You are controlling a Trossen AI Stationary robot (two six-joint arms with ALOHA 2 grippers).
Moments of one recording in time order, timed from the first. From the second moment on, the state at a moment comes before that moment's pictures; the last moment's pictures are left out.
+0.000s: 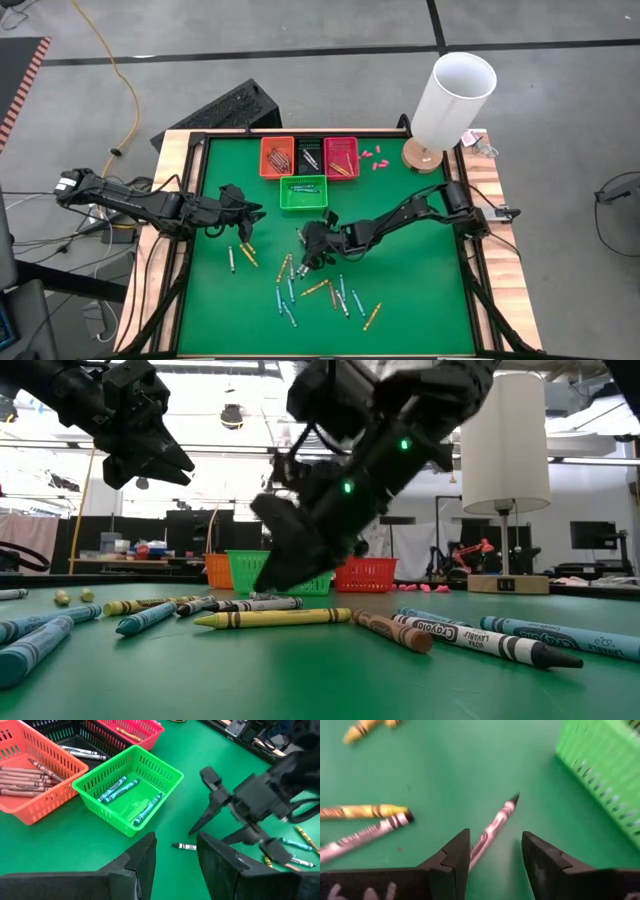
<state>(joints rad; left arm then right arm) -0.18 0.75 0.44 -0.17 -0.46 -0.61 0.19 2.05 1.25 0.07 0.43 0.41</state>
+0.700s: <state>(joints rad) -0.18 0.75 0.44 -0.17 -0.46 -0.61 0.19 2.06 1.25 -0.05 0.45 0.48</state>
